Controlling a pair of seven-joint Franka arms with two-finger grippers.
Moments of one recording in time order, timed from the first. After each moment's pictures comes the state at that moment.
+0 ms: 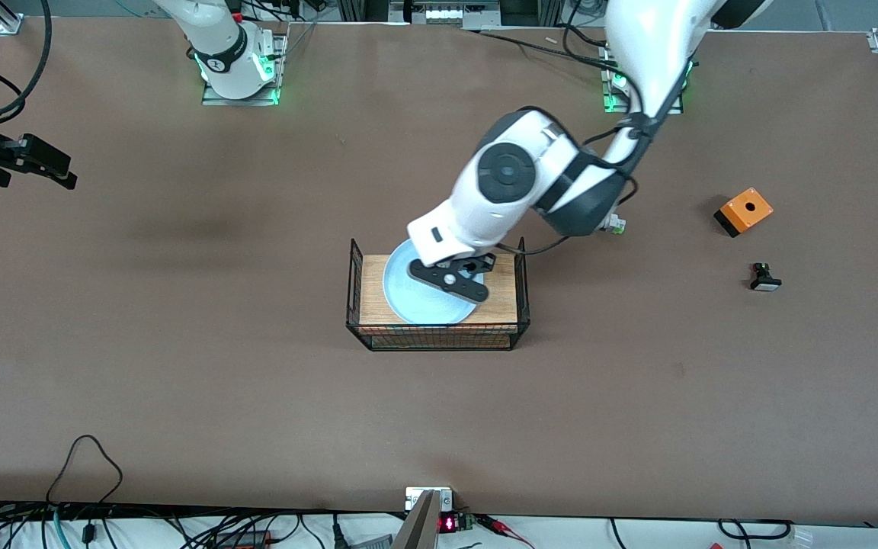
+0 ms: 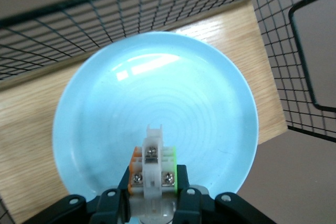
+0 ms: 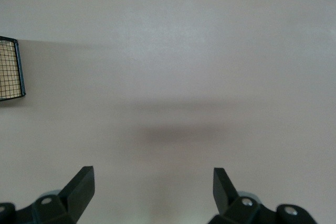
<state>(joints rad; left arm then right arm) -0.51 0.72 -0.25 -1.20 -0.01 2.00 -0.36 -0.04 -0.03 0.00 -1.67 -0.01 1.61 -0.01</state>
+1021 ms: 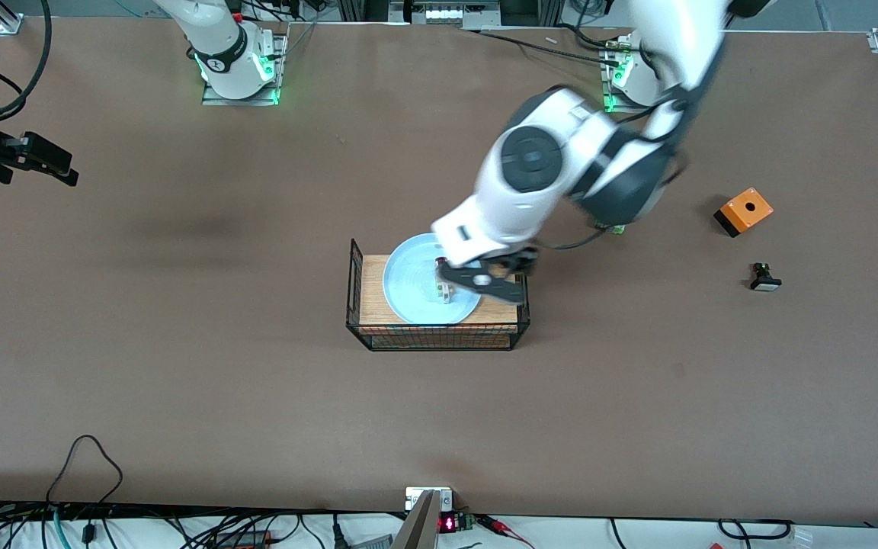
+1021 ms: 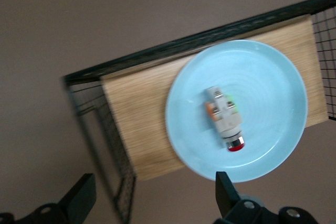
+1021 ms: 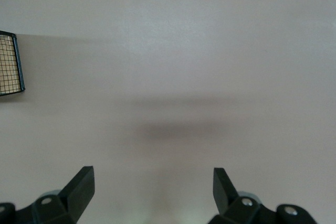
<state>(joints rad) -0.40 0.60 -0.23 -1.13 0.04 1.70 -0.36 -0.04 -0.03 0.00 -1.67 -0.01 1.59 -0.01</state>
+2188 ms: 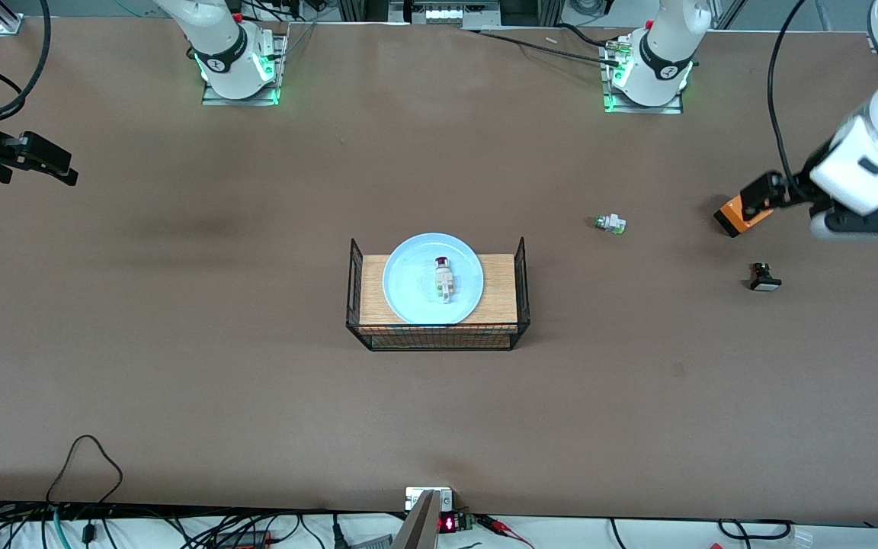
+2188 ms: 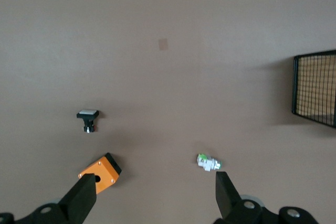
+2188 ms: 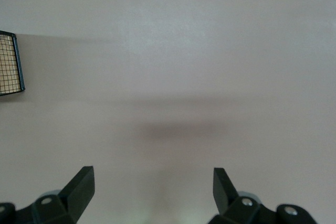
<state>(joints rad) -0.03 0.02 -0.06 -1.65 0.03 1.65 -0.08 -0.04 -0.03 -0.01 -1.67 -0.01 1.59 -0.01</state>
